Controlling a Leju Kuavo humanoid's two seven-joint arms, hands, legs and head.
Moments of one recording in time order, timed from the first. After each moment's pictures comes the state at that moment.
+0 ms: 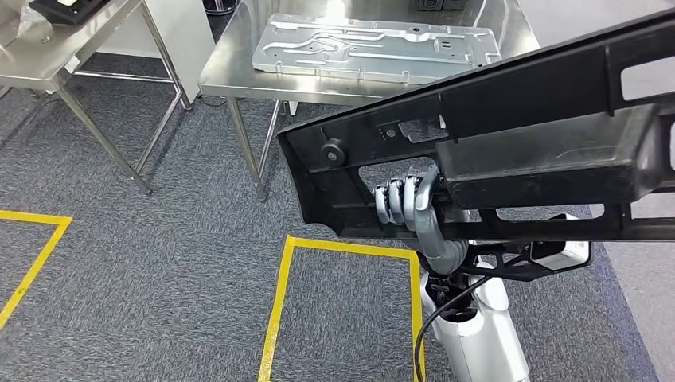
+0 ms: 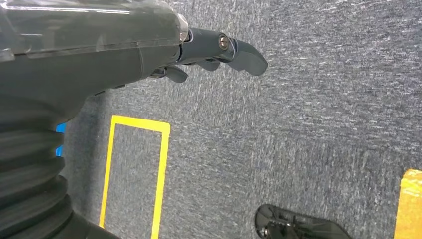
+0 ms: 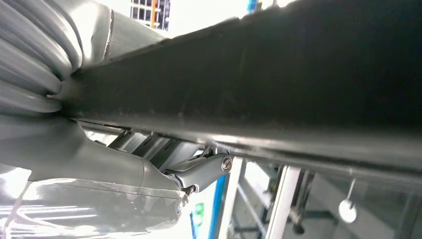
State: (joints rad) left arm -0.09 0.02 -0.18 -0.17 0.13 0.32 0.08; right arm -0.35 0.14 0.27 -1.62 -0.41 0.68 -0.43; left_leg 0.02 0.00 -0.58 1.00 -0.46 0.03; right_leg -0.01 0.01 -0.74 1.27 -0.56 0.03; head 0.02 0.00
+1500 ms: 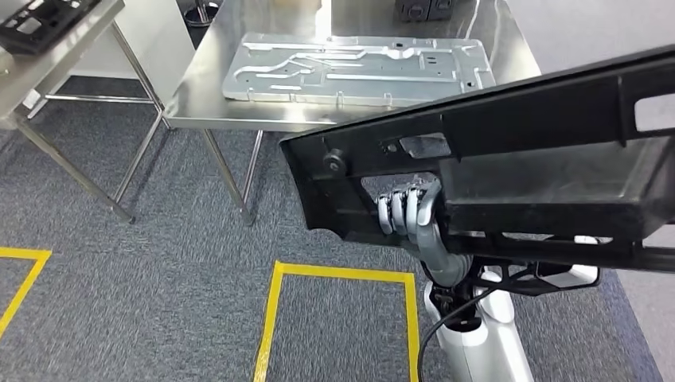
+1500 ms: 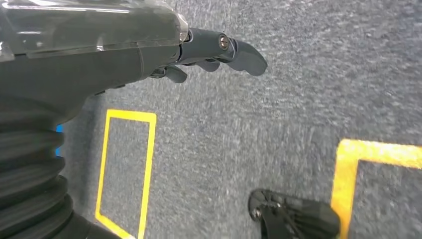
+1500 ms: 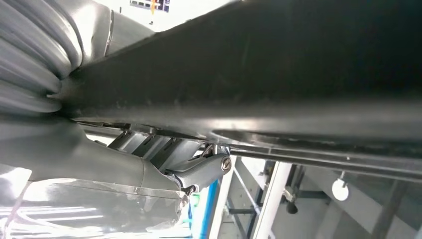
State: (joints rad) left arm -0.08 0.01 -0.19 -0.17 0.14 0.32 0.08; right arm -0.30 0.13 0.27 -1.69 -0.36 0.70 -0.44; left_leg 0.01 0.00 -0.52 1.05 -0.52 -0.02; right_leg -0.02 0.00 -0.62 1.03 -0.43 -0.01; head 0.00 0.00
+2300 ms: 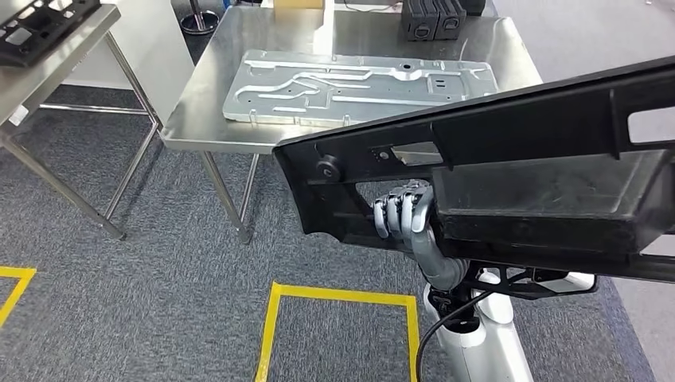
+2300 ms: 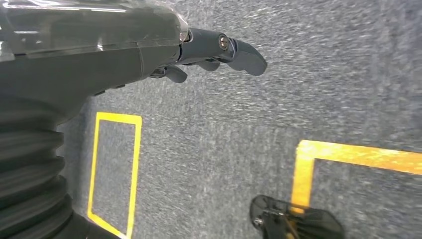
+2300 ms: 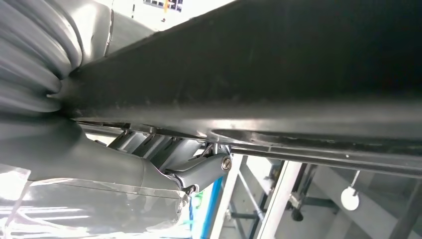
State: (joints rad) left arm -0.09 0.01 -0.19 -0.17 0.13 0.31 0.09; right arm -0.30 0.12 0.27 -1.70 -0.33 0.69 -0.45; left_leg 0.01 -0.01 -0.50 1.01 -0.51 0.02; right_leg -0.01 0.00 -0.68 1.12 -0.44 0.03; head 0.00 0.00
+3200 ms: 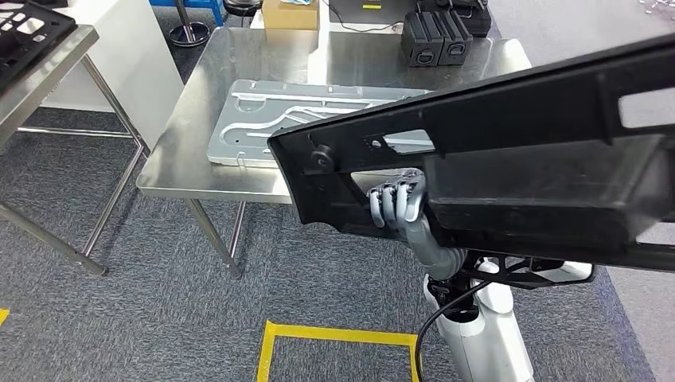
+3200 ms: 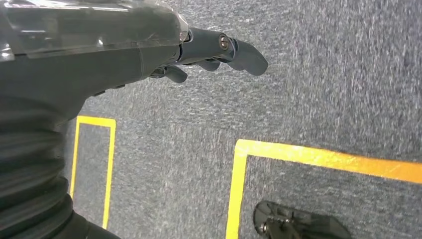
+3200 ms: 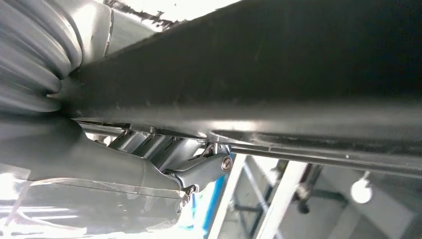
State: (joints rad) left arm -0.09 0.01 -0.19 -0.17 0.13 0.32 0.09; right arm -0.35 0.11 0.27 -1.69 -0.29 0.65 -0.44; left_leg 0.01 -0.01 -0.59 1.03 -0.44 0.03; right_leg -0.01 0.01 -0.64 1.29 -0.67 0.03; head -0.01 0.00
